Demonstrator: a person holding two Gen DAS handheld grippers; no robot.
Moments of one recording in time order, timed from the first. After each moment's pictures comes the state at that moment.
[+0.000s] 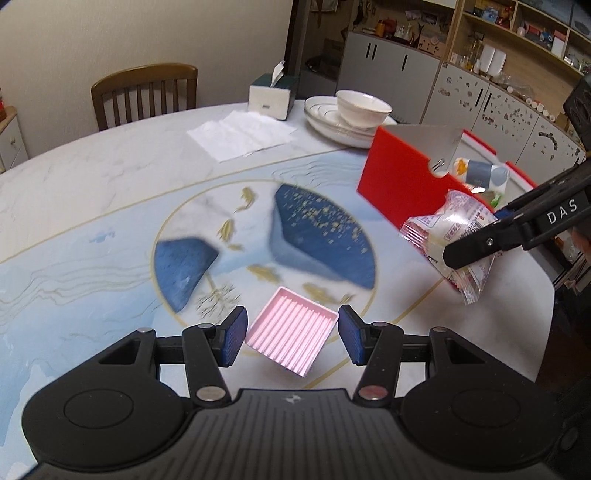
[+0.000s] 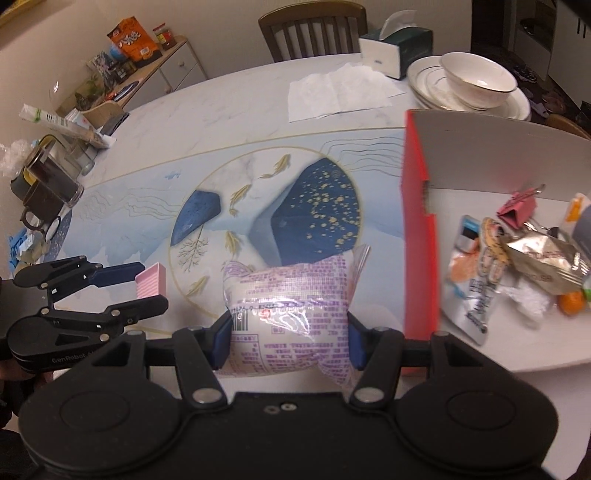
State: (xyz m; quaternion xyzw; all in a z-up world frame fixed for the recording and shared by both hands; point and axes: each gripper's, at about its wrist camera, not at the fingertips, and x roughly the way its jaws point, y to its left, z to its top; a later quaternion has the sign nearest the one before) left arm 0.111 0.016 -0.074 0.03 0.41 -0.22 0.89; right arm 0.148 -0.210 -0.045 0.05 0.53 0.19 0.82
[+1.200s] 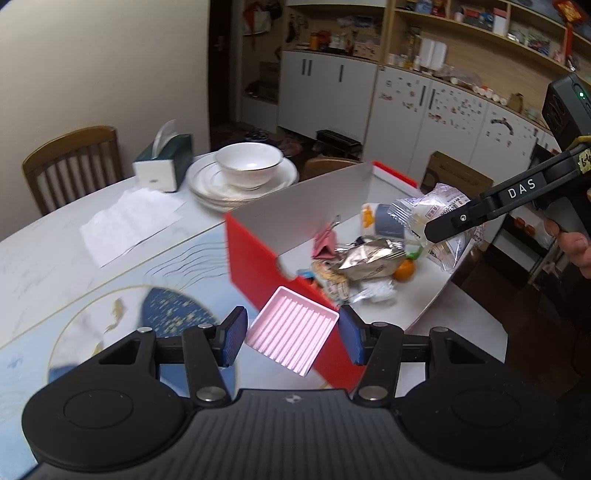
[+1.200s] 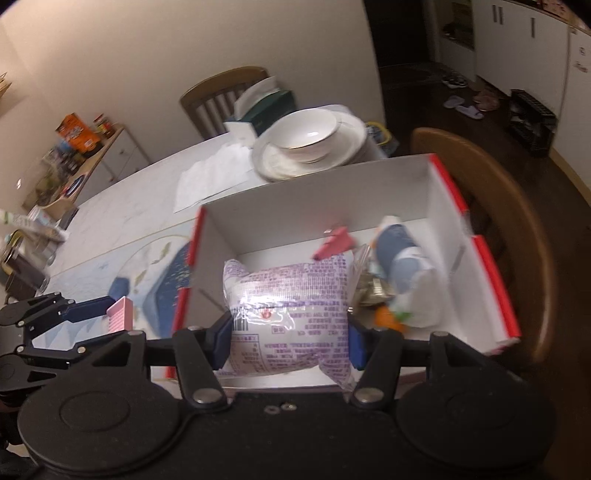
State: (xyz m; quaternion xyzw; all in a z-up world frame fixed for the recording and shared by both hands) left arm 0.132 -0.155 -0.022 0.08 0.36 -0.29 0.88; right arm 0.148 -0.405 -0.015 0.13 0.47 0.11 0.87
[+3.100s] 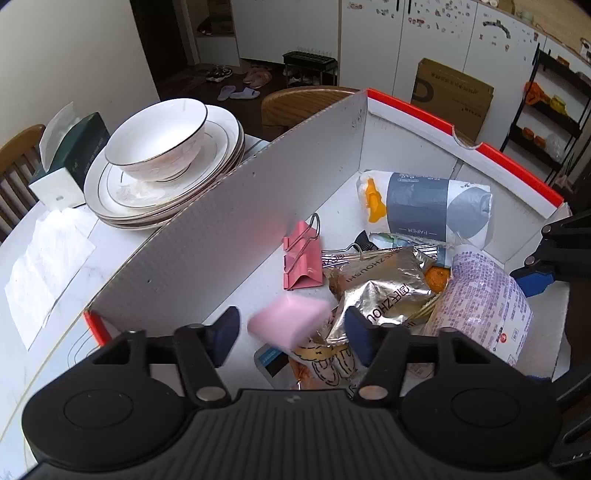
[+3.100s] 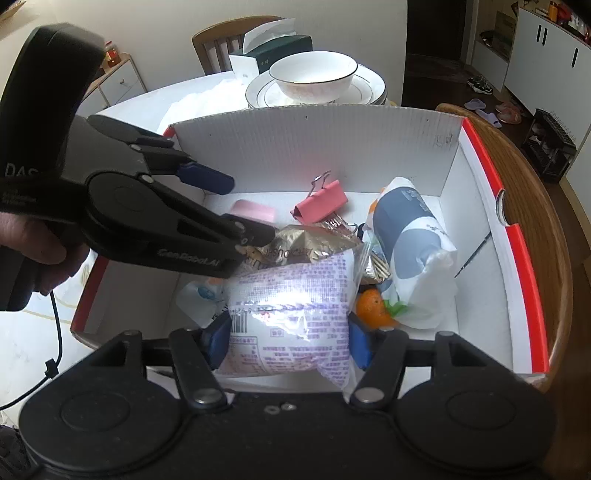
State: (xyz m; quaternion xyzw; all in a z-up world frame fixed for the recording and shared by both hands) left arm 0.256 -0.293 -0.087 0.20 0.44 -0.31 0.82; right arm 0.174 -0.391 -0.077 0.02 0.51 0.14 0.85
